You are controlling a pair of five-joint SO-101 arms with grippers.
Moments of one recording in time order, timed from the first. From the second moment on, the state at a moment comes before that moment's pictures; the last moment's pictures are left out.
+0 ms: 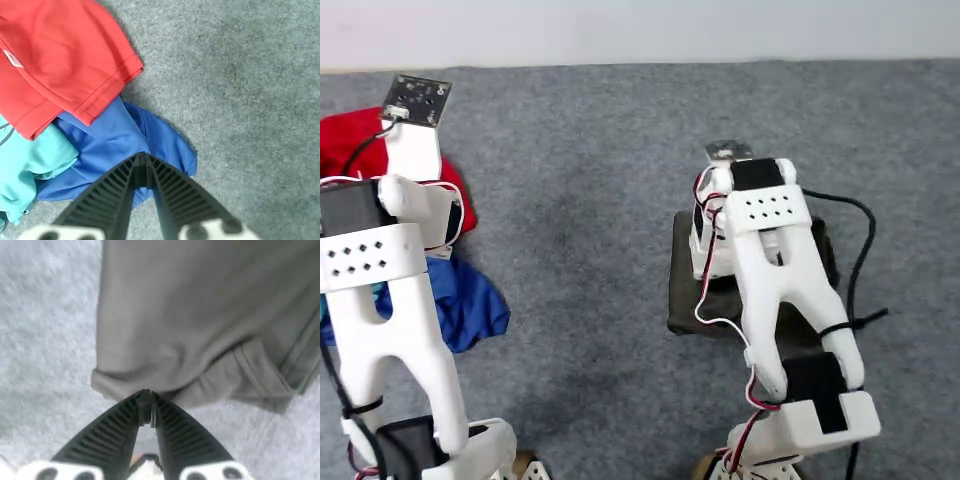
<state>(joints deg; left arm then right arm) -15.6 -14.9 -2.6 99.3 -11.5 -14.2 1.8 4.0 95.2 -5.8</state>
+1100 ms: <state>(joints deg) -15.6 -14.9 -2.6 99.3 -11.5 -23.6 15.6 5.8 100.1 -0.2</state>
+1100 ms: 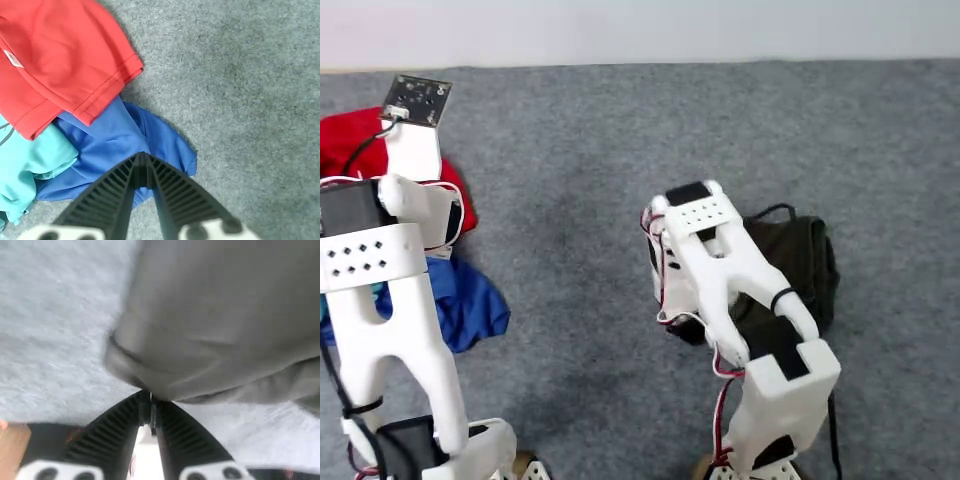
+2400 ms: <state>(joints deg) -15.6 -14.9 -2.6 99.3 -11.5 -28.0 13.0 -5.2 99.5 0.1</state>
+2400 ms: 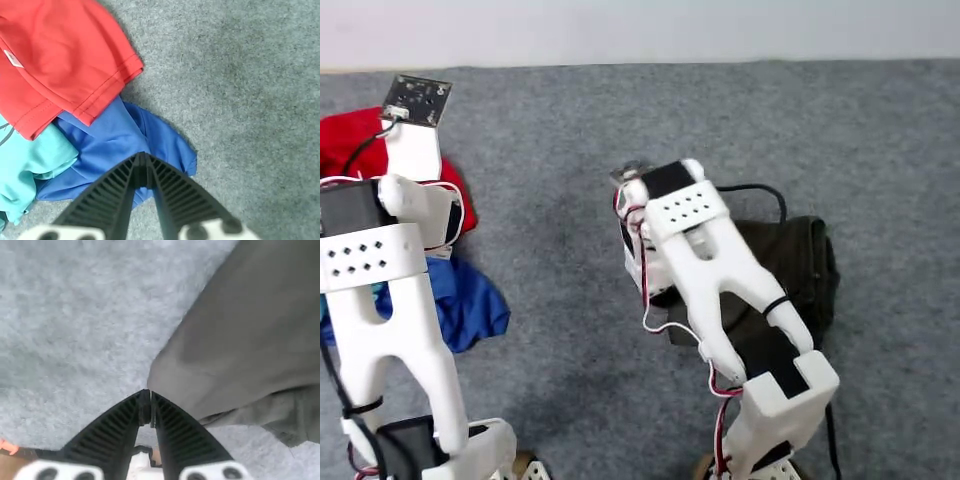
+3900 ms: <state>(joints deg) -15.6 -14.9 -2.6 99.3 -11.5 13.1 12.0 6.4 100.1 4.1</state>
